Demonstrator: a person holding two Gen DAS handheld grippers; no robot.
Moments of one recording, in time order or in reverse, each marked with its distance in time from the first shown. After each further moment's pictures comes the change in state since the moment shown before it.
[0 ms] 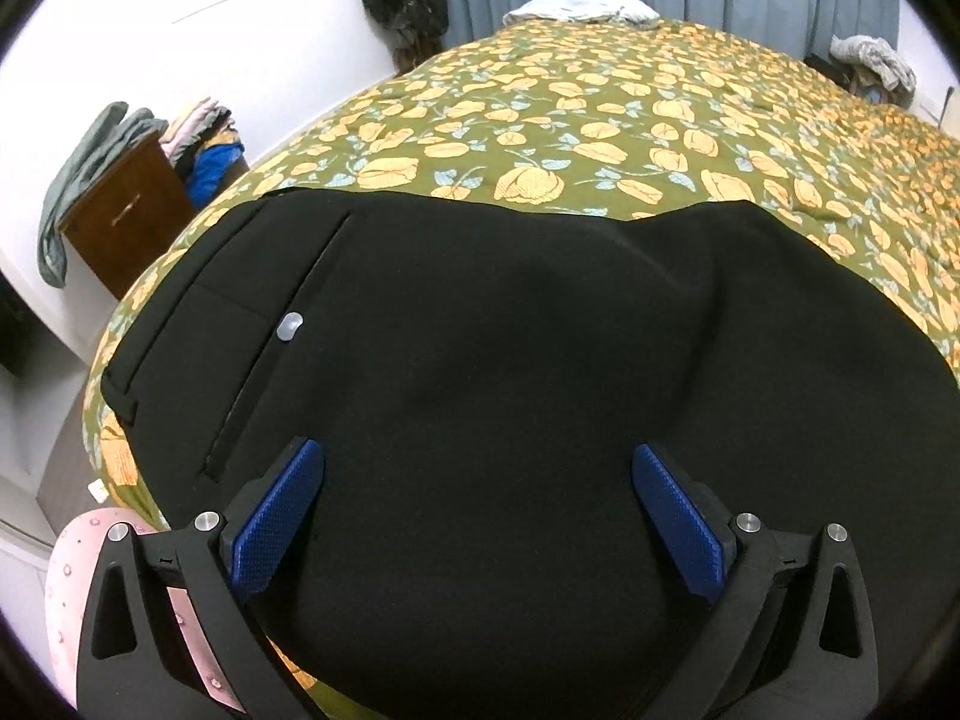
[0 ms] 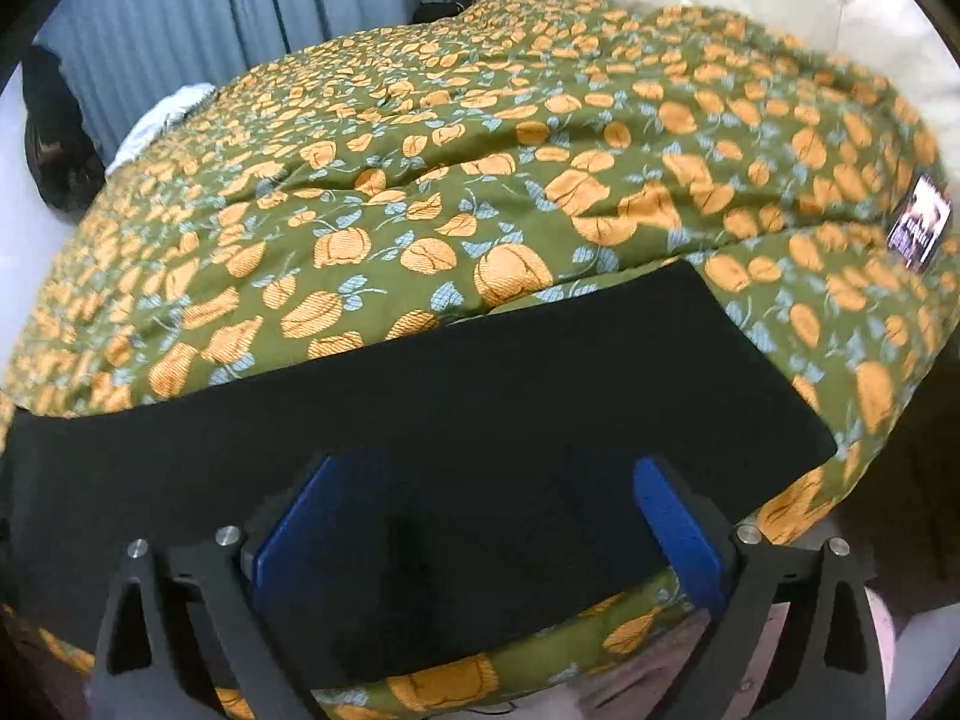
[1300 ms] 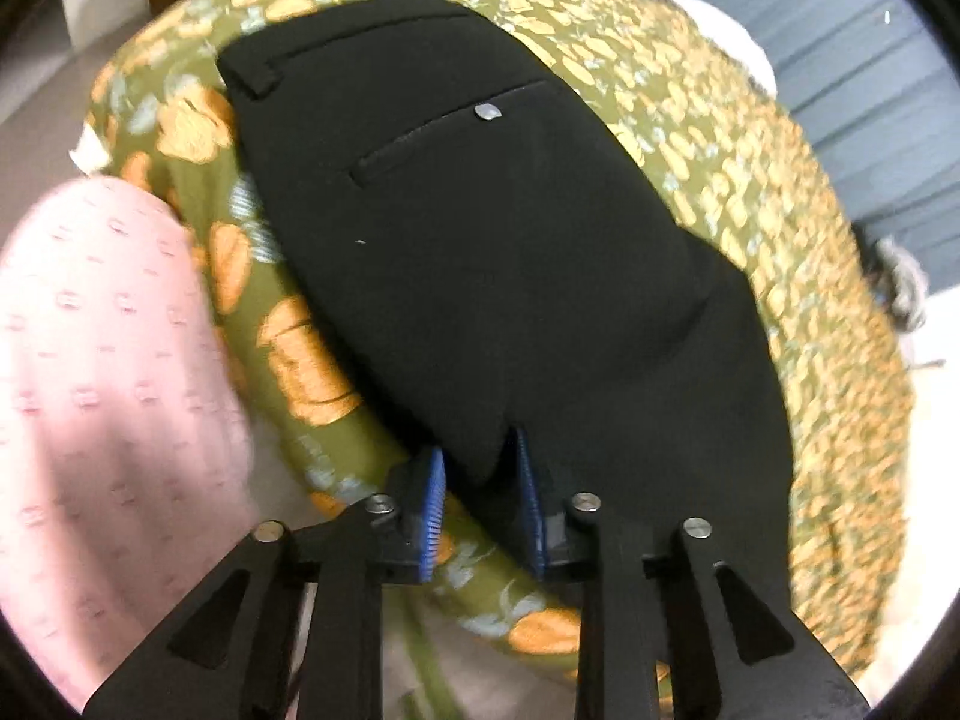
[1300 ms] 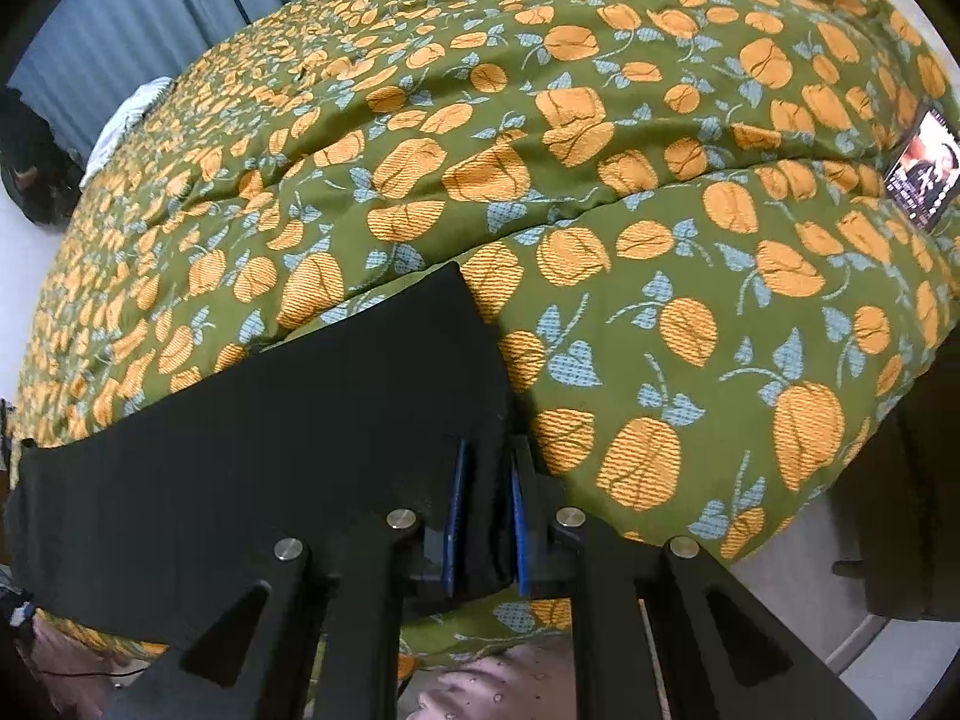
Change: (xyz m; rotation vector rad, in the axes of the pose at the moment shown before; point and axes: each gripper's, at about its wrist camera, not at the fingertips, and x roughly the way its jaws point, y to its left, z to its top) left arm -0.045 0.072 -0.033 -0.551 0.322 -0.248; right arm 0.025 -0.132 0.038 0.092 0.180 0.051
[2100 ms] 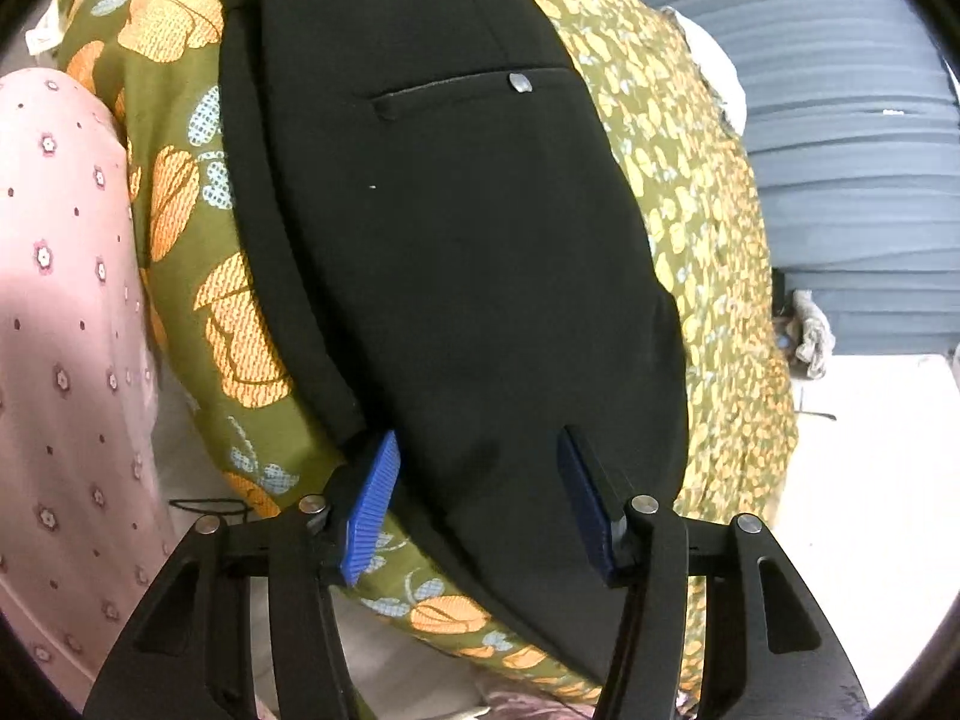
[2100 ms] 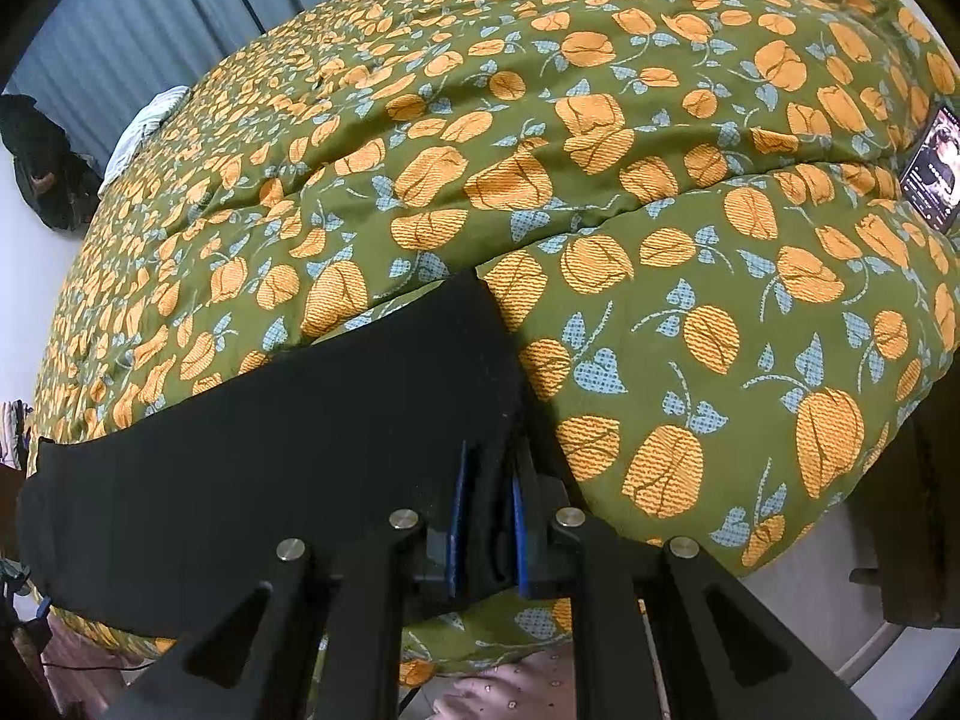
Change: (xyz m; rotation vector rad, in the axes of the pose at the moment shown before) left arm 0.018 0.037 0.018 -0.215 0.130 -0.341; right arm 0.004 0.000 0.003 0.006 -0.010 0.098
